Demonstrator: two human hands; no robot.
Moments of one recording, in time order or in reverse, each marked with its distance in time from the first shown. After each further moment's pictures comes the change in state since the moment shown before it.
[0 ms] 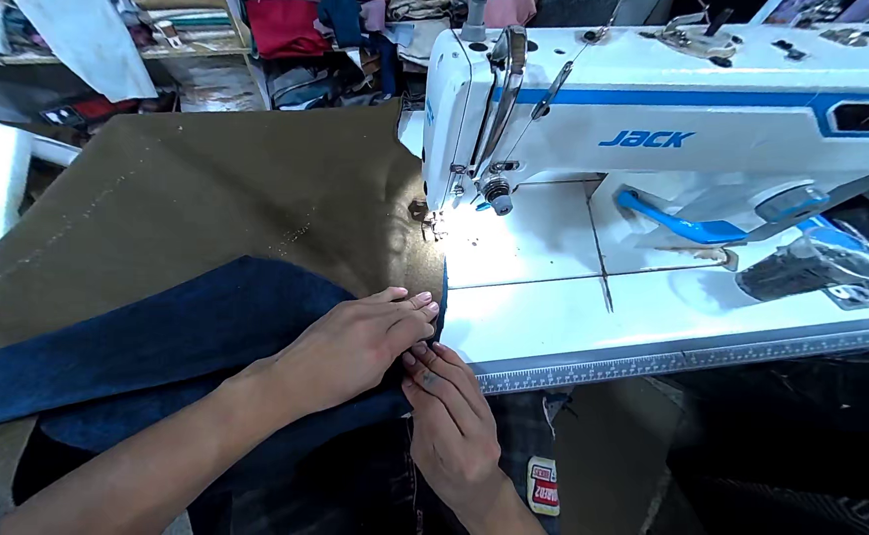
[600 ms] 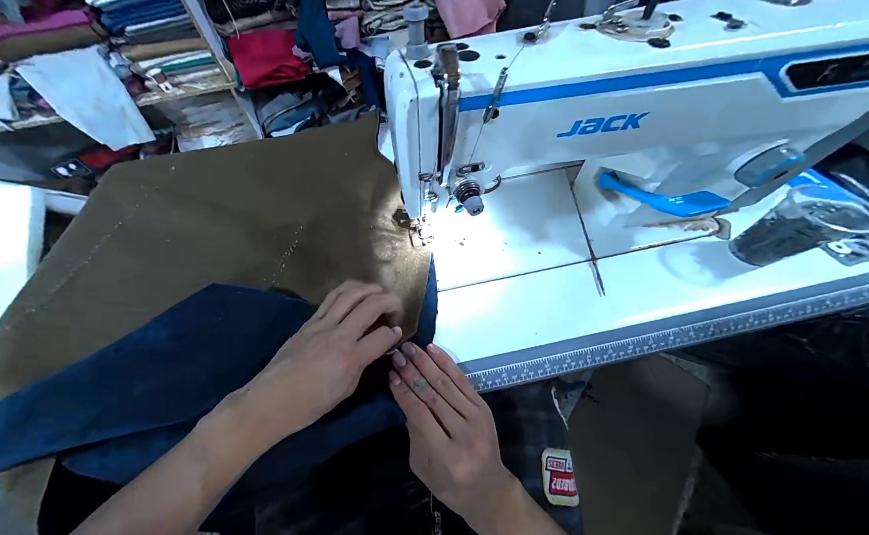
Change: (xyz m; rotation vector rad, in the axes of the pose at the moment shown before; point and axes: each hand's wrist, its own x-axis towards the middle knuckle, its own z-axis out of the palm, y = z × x) left_hand -0.016 -0.004 -0.013 0.133 -0.051 -0.090; right_hand -0.002 -0.003 -0.001 -0.121 -0.125 -0.025
